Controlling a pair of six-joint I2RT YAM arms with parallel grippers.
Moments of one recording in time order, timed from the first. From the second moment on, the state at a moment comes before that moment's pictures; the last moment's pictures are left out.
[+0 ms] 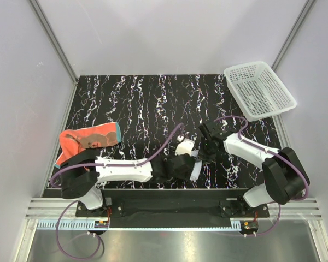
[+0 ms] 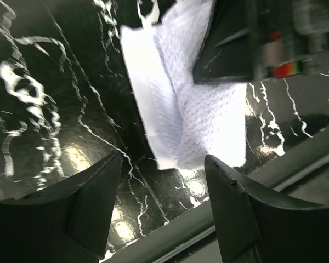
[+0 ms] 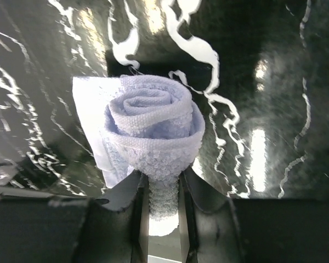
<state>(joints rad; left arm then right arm) -1.27 1.59 0.95 -0.24 -0.41 -0.69 0.55 1.45 0.82 -0.60 -0.11 0.84</state>
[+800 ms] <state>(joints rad) -1.44 1.85 1.17 -0.34 -0.62 -0.61 0.61 1.54 0.92 -0.73 -0.04 0.84</state>
